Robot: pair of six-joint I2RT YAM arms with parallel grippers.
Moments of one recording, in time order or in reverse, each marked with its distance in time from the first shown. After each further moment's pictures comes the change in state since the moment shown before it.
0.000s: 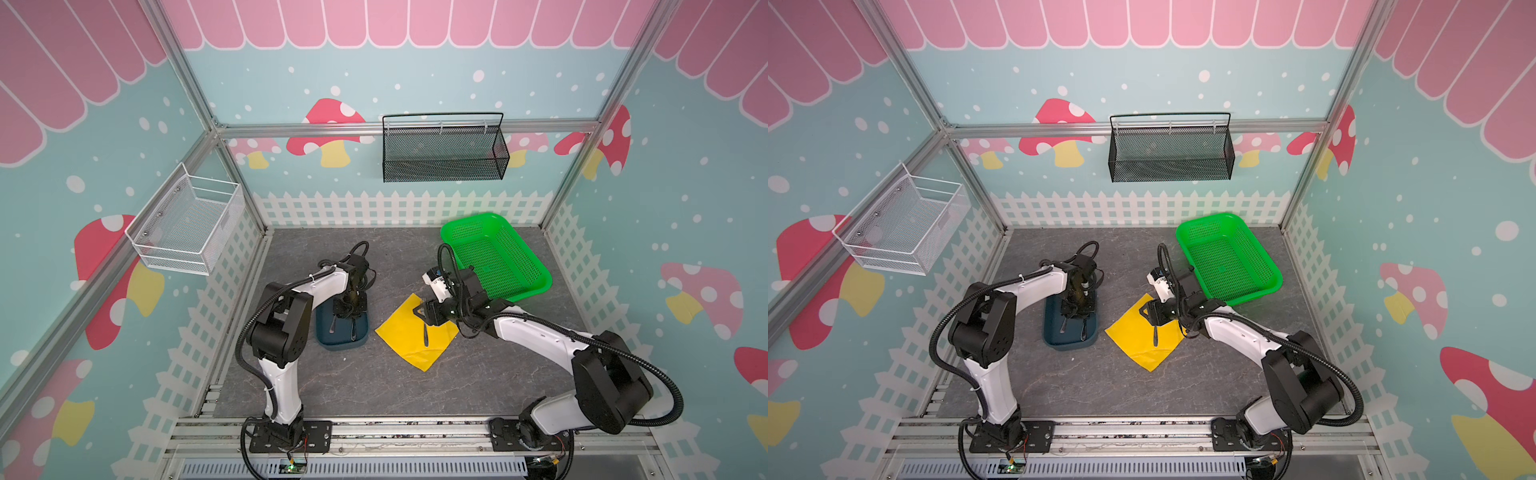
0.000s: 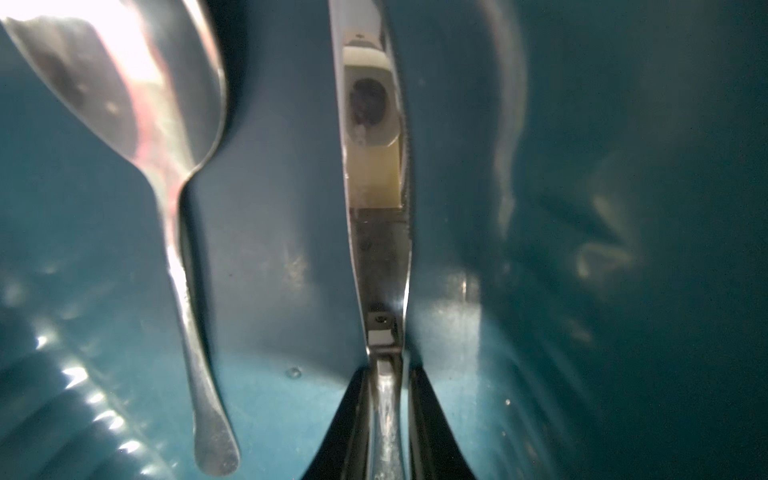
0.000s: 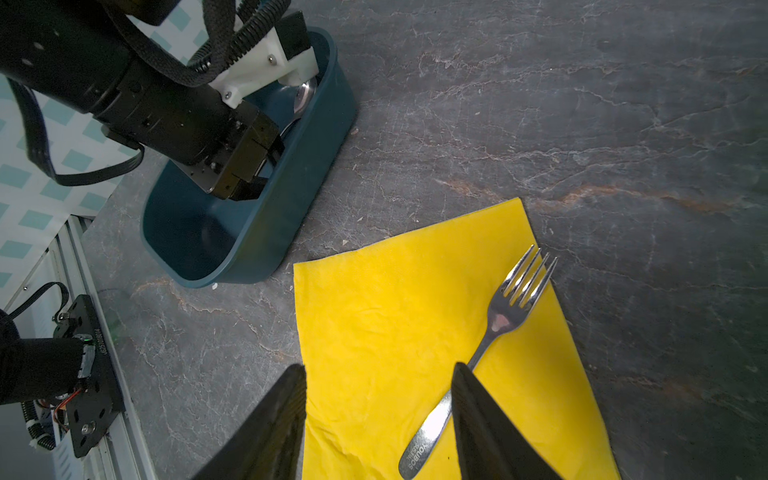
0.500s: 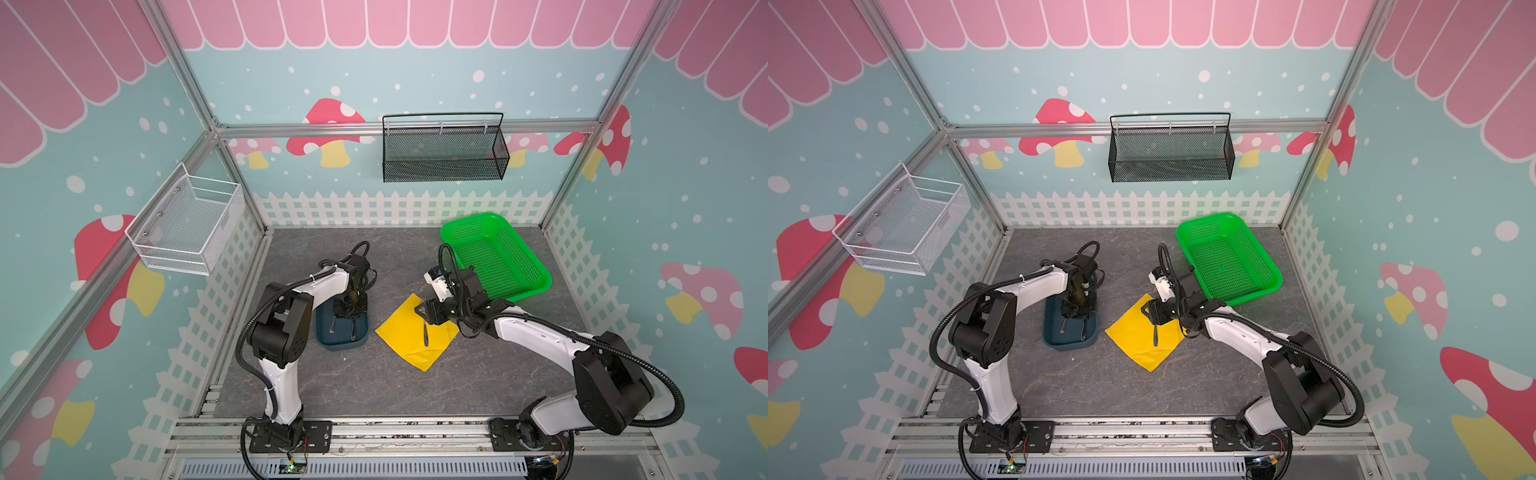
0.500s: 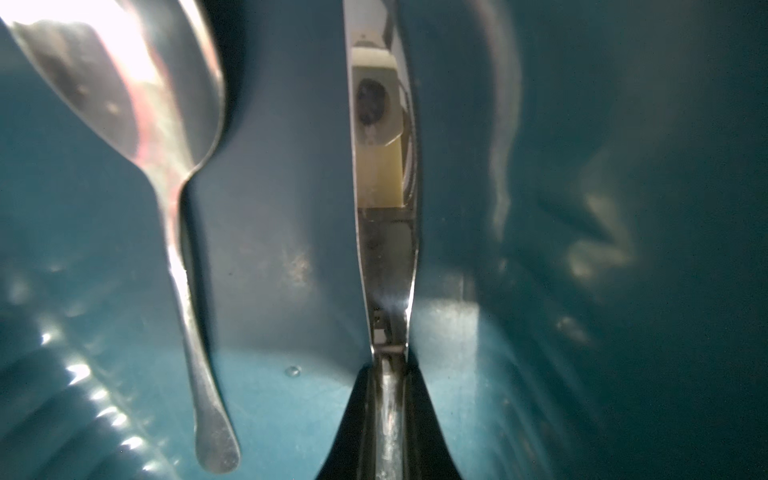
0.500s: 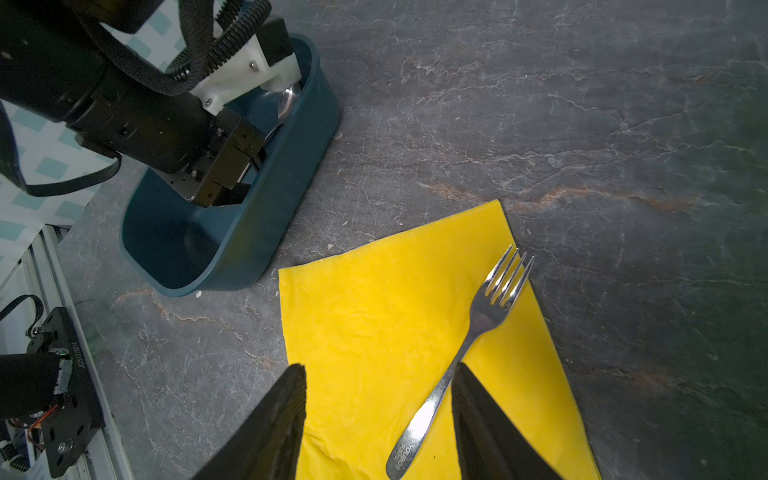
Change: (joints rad) left arm -0.005 -0.011 -0.010 0.010 -0.014 -0.008; right arm 0.000 -0.008 0.000 -0.001 0.047 0.001
